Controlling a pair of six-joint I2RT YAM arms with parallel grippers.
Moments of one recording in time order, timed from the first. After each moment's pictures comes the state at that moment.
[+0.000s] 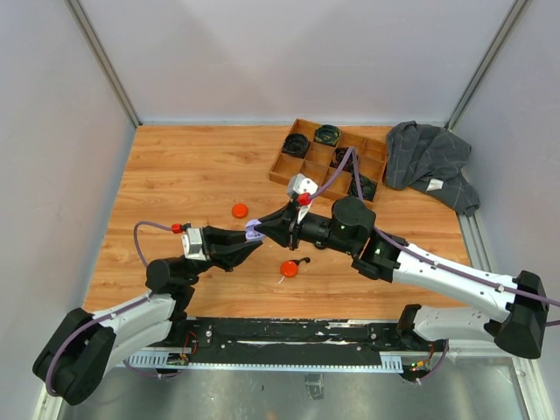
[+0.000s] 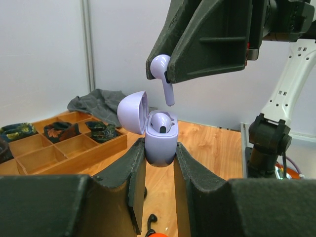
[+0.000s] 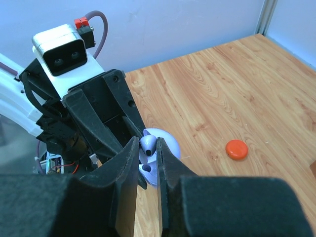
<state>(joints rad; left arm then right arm) -0.52 0.90 0.03 1.45 0.60 -0.39 1.07 1.14 0.92 0.22 -0.18 0.10</state>
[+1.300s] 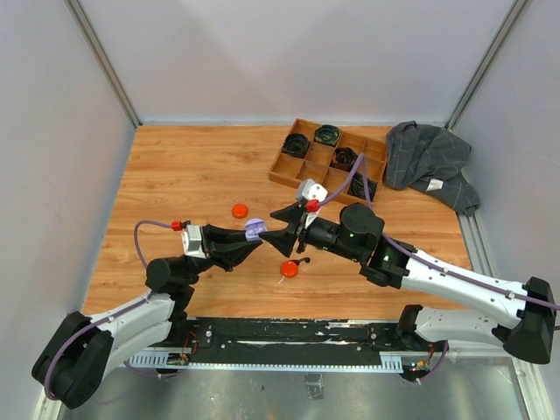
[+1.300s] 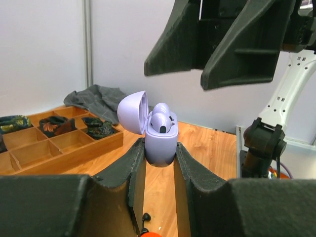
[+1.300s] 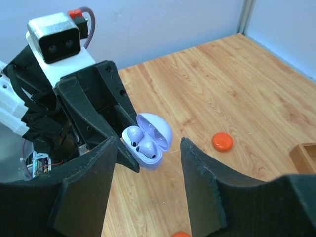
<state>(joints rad) -0.52 0.86 0.04 1.40 0.57 -0.44 1.09 1.09 0.87 0.22 -0.11 0.07</state>
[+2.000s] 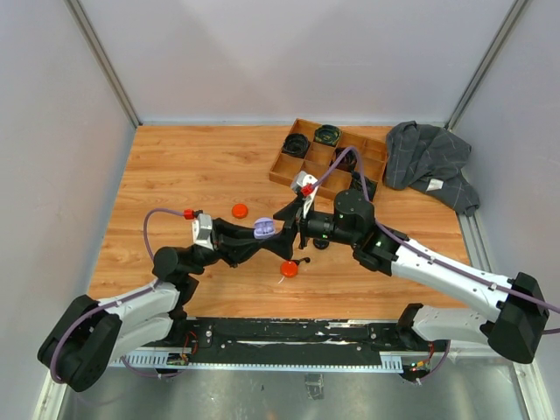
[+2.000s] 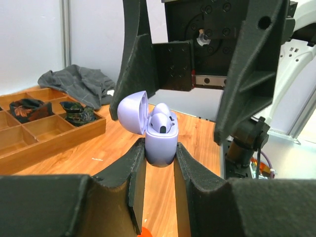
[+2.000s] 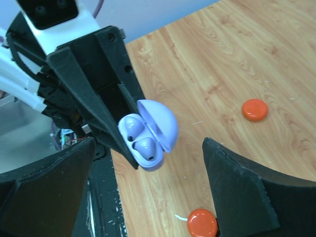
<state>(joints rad) -0.52 0.99 0.10 1.38 0.66 -0.49 0.94 1.15 0.86 0.15 -0.34 0.20</state>
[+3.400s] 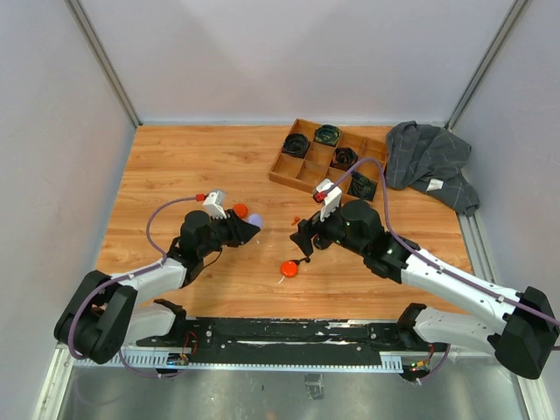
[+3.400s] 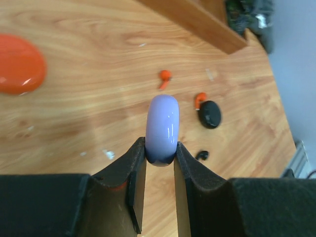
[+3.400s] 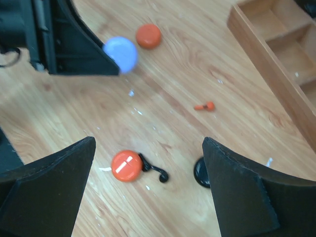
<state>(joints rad) -0.43 1.17 0.28 0.62 0.28 -0.64 0.85 1.05 0.73 -0.01 -0.04 0.12</state>
